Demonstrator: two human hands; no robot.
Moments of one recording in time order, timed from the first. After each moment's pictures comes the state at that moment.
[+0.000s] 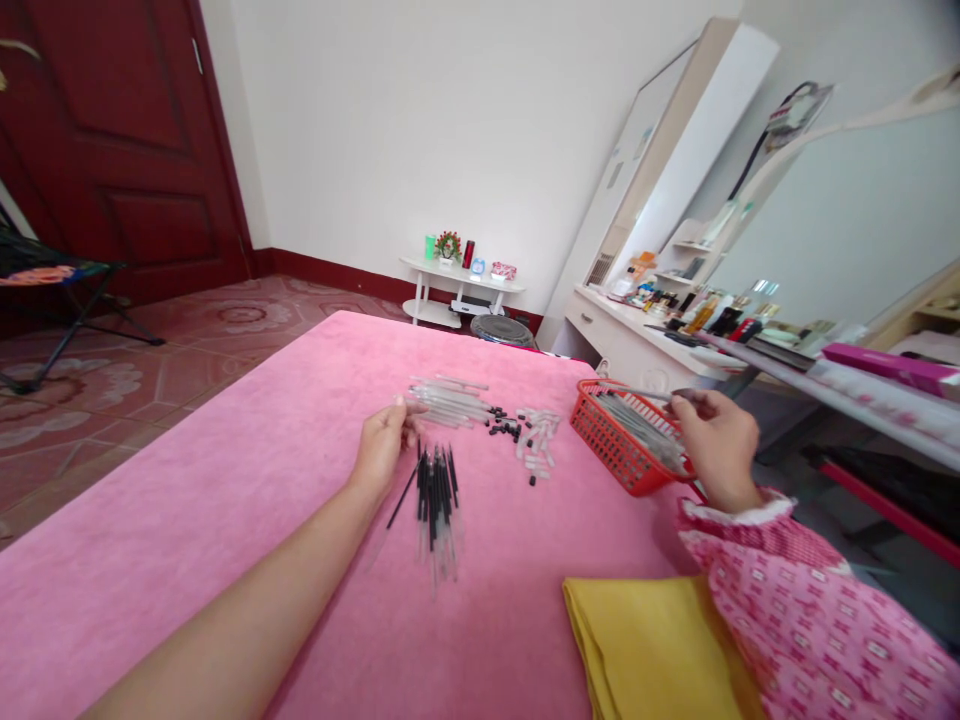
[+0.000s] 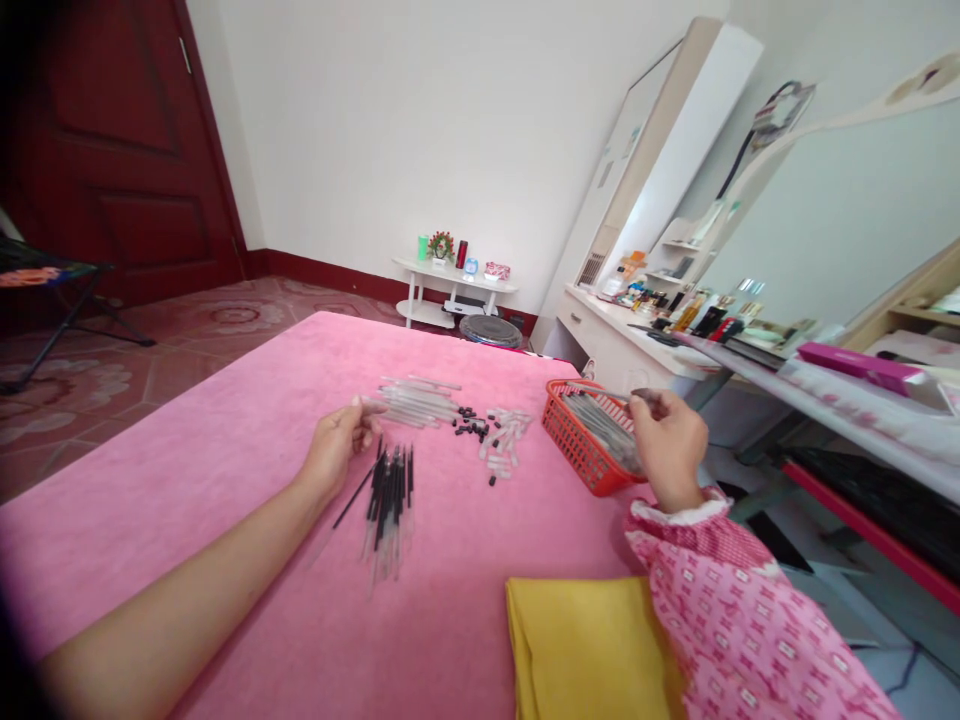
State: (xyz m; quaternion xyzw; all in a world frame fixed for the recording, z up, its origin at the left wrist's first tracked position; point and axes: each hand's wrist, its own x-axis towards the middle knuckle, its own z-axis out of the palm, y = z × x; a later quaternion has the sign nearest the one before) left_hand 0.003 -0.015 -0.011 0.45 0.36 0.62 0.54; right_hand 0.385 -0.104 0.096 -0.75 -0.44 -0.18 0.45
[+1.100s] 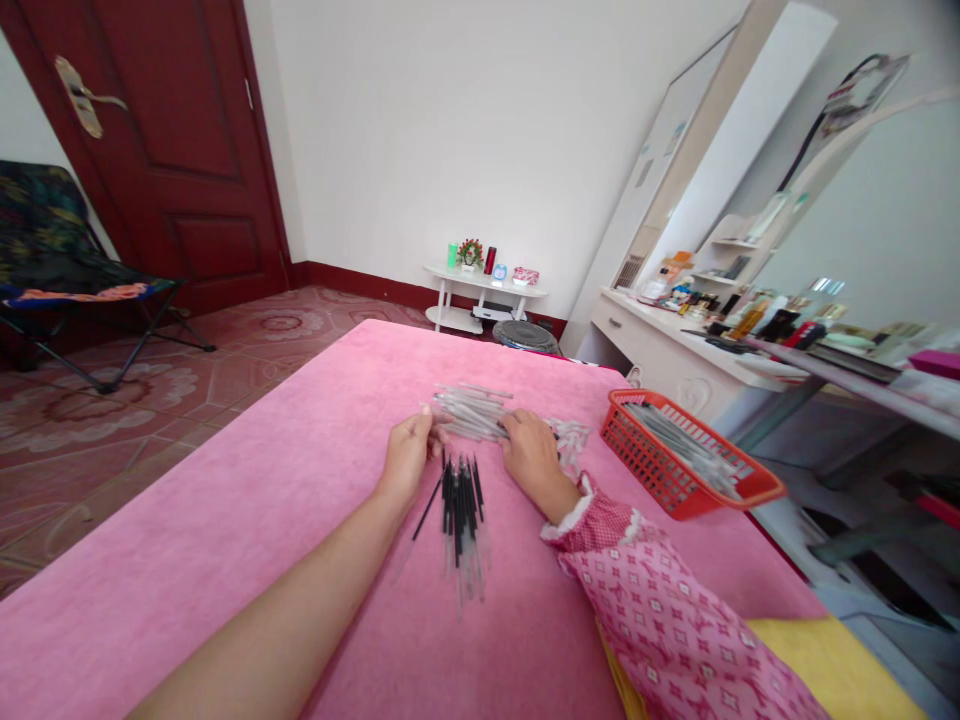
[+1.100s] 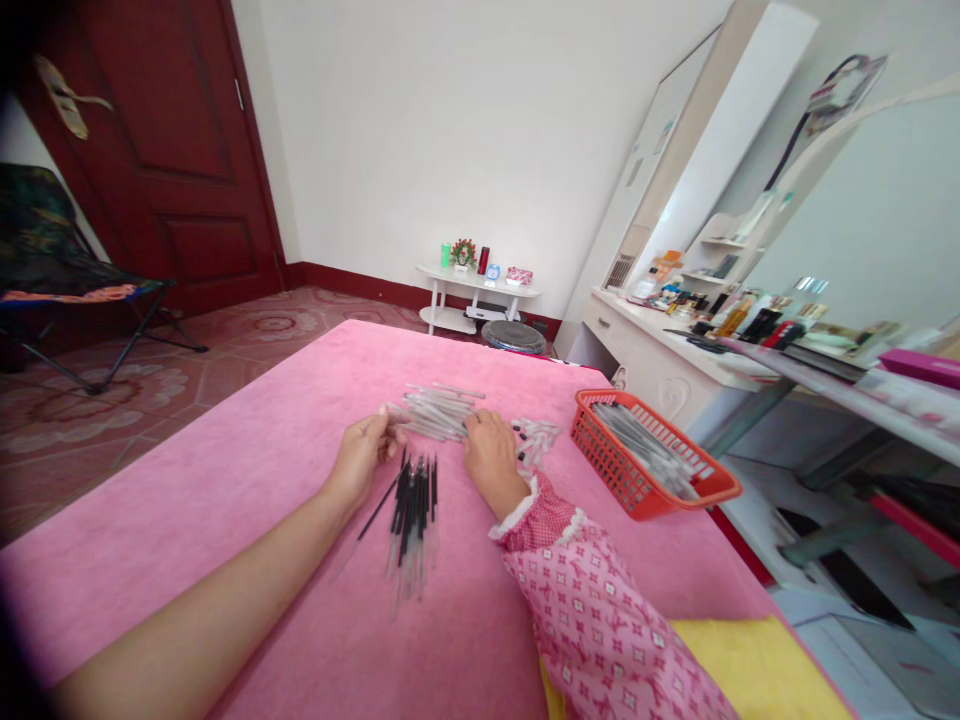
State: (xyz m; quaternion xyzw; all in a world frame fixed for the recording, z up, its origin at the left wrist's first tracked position) left_hand 0.003 -0.017 -0.008 0.45 0.35 0.62 0.54; right_hand 0.185 -0.028 0.014 -0.63 -0.75 -0.11 0.14
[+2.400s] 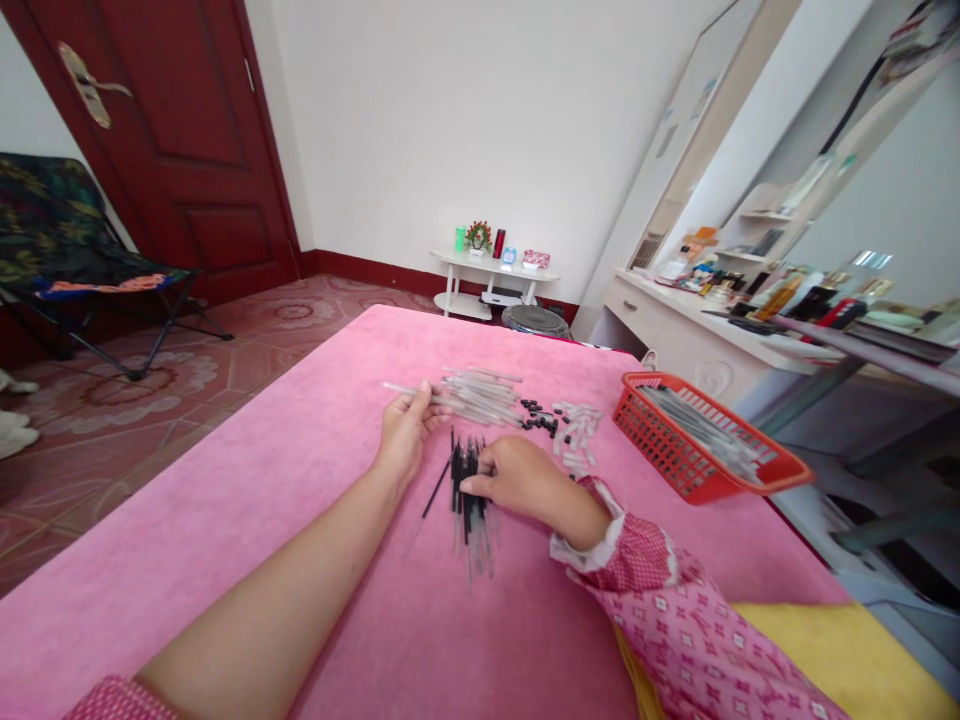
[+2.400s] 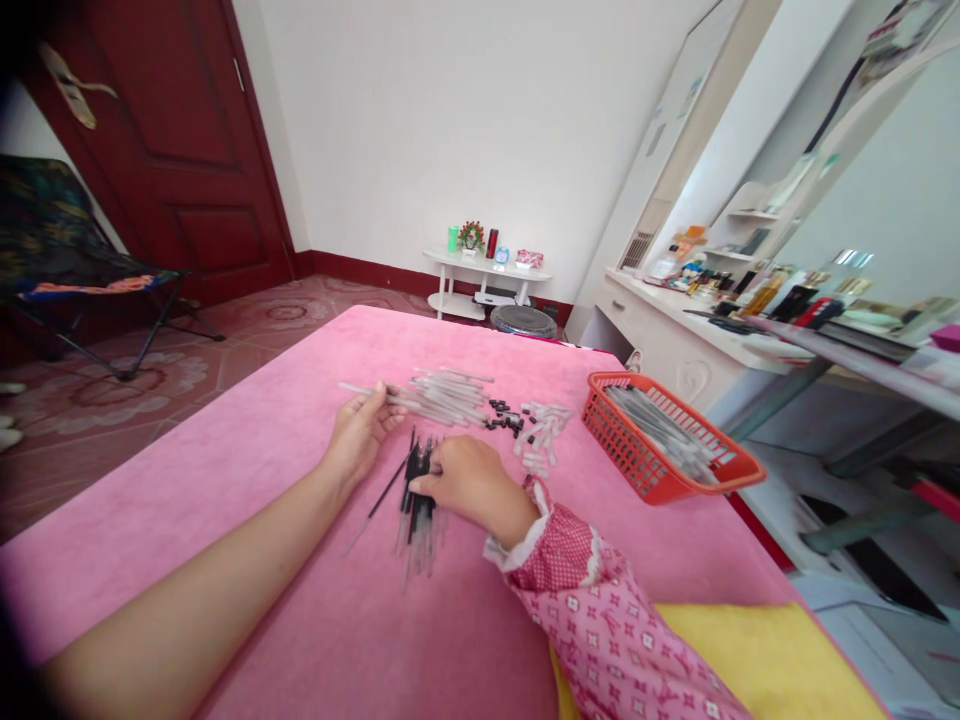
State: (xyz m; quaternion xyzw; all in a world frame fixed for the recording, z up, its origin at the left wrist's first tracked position) left_hand -0.006 -0.011 -0.002 0.32 0.28 0.67 0.61; right_hand 0.149 -0.075 0.033 -0.55 -0.81 0.14 0.12
